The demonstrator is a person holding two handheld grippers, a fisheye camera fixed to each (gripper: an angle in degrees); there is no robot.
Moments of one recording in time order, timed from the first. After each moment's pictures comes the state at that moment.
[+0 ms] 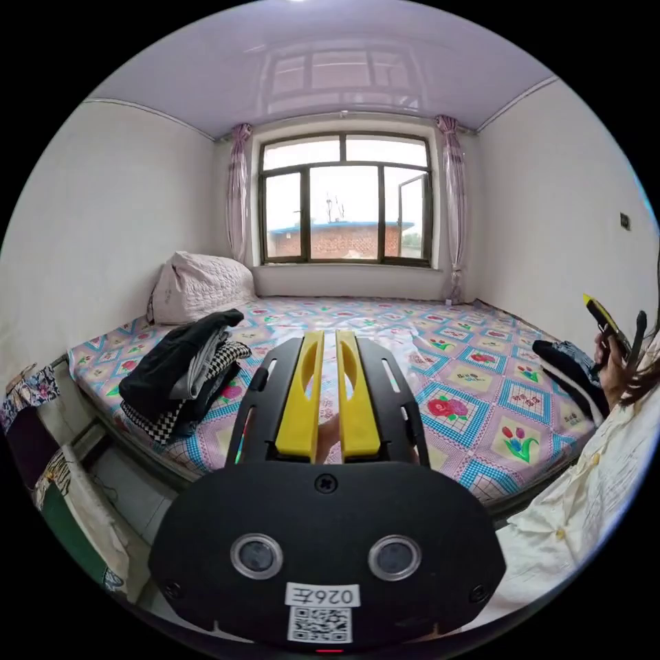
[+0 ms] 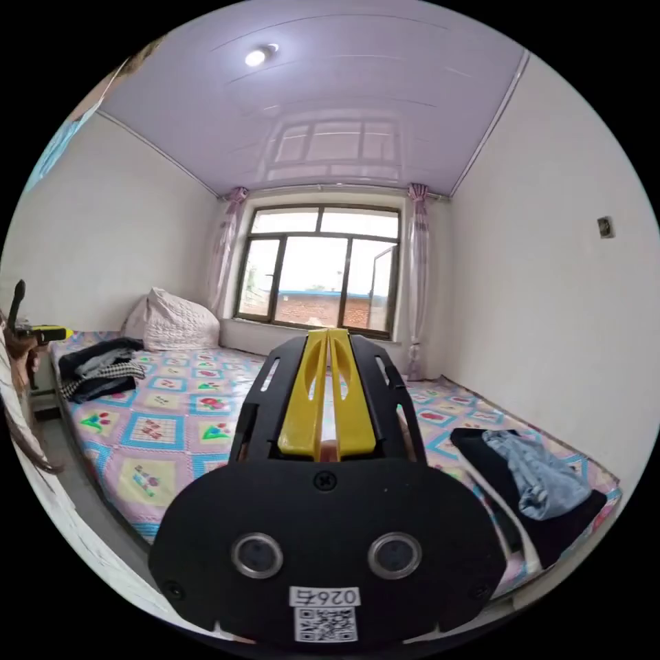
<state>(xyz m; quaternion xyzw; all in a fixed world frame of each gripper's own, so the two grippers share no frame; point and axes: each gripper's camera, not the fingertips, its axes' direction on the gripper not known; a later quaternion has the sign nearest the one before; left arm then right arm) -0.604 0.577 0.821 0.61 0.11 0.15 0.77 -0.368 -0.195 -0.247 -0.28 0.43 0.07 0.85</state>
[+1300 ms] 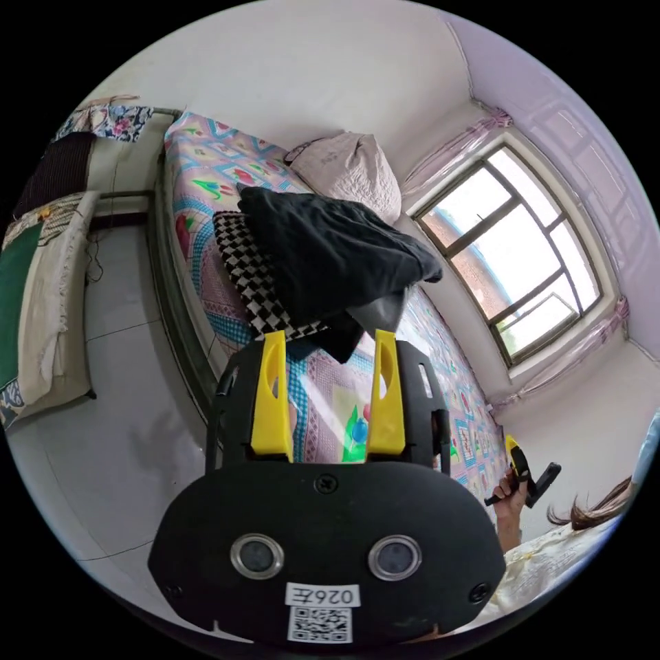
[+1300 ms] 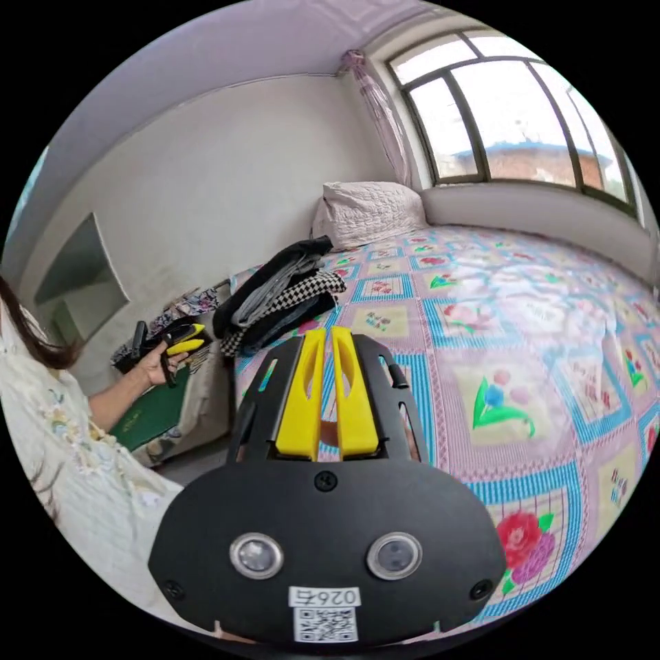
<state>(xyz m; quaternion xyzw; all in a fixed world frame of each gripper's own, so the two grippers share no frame) -0.900 0.515 0.710 0.43 0.30 -0.21 0.82 -0.259 0.170 0.029 -0.42 -0.03 0.34 0.84</state>
